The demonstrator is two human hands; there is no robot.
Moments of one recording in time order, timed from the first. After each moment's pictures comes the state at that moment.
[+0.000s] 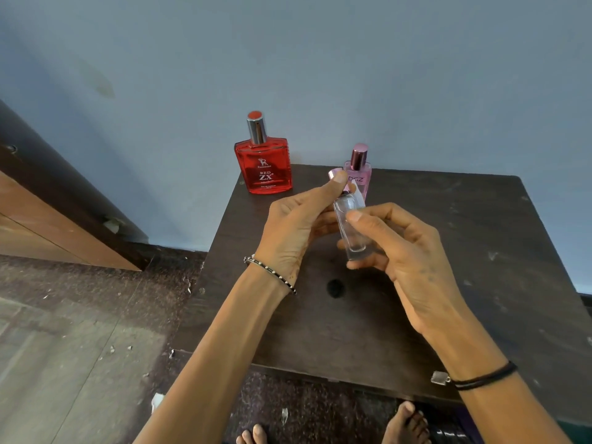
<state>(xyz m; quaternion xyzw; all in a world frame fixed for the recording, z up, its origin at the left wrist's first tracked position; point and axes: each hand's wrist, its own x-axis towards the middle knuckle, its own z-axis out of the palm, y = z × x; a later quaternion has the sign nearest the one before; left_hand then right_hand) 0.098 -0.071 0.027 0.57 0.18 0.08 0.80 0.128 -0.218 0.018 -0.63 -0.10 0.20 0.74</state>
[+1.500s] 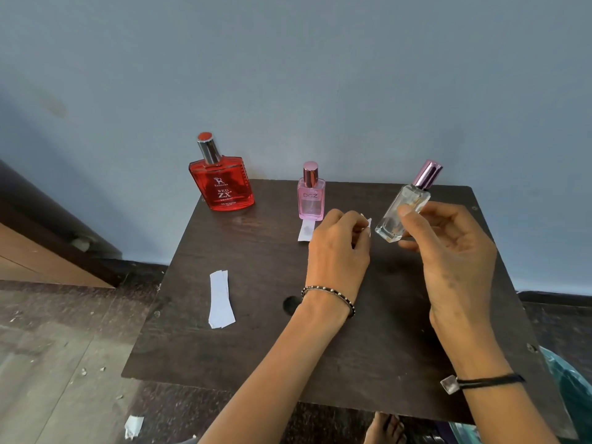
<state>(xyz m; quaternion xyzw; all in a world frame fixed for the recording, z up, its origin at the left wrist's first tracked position) 0.147 -0.162 -0.008 0.88 0.13 0.22 0.41 0.172 -0.285 -0.001 -0.69 -0.06 -0.11 0.71</state>
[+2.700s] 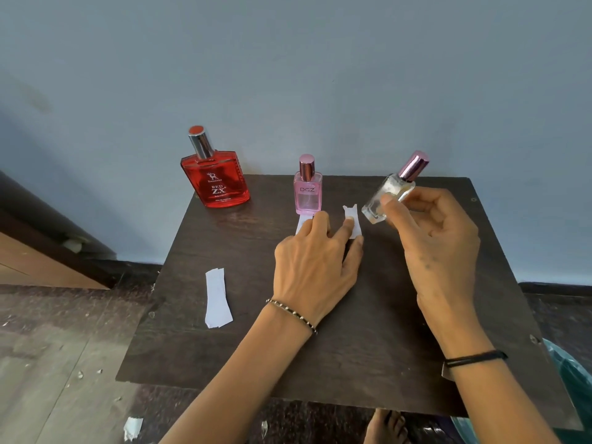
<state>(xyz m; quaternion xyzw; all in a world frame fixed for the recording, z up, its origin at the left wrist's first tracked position) 0.120 -0.139 -0.009 0.98 0.07 0.18 0.06 0.181 -0.272 -0.009 -0.75 -0.07 -0.13 0.65</state>
